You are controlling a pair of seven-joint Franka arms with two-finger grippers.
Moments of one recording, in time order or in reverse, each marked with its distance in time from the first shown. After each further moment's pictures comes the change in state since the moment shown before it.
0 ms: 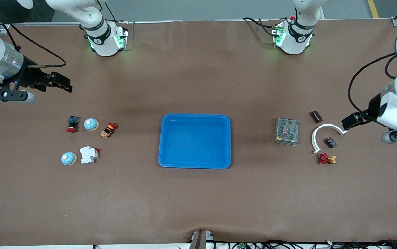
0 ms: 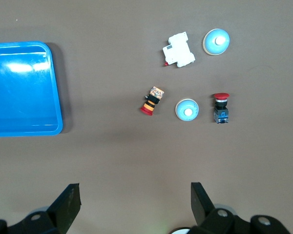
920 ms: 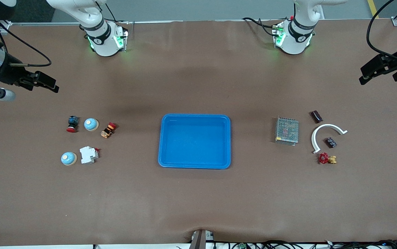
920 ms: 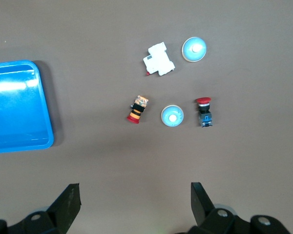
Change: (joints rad) left arm -0.514 -0.240 0.585 -0.001 -0.182 -0.185 0.222; right arm -0.127 -0.022 0.061 -0.001 -0.025 0.016 -0.003
